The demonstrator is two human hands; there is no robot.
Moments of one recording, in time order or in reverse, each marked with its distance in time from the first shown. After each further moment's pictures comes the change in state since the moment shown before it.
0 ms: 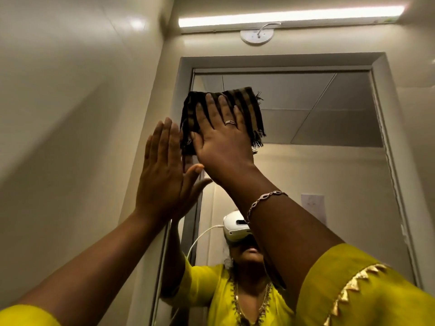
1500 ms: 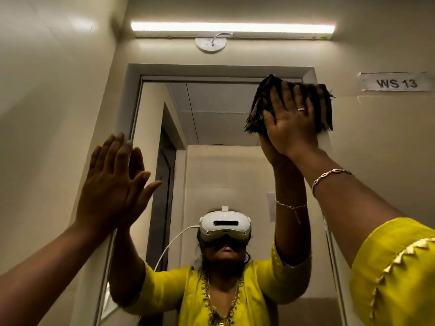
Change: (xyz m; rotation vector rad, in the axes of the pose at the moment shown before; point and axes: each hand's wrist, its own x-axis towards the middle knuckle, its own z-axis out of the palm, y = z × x) left_hand 0.002 0.002 0.000 0.071 -0.106 0.012; right_hand -0.030 0.183 -0.056 -0.140 0.076 0.350
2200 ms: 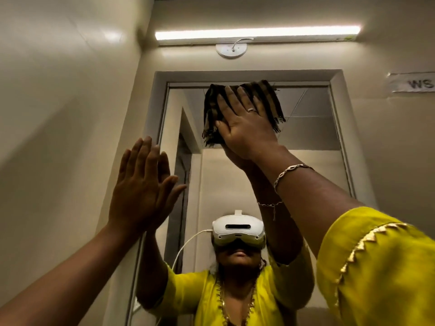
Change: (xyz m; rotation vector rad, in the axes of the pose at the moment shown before) left_hand -0.001 -0.008 0.008 0.115 -0.012 -0.006; right_hand 0.012 -0.102 0.016 0.061 -0.059 -0.348
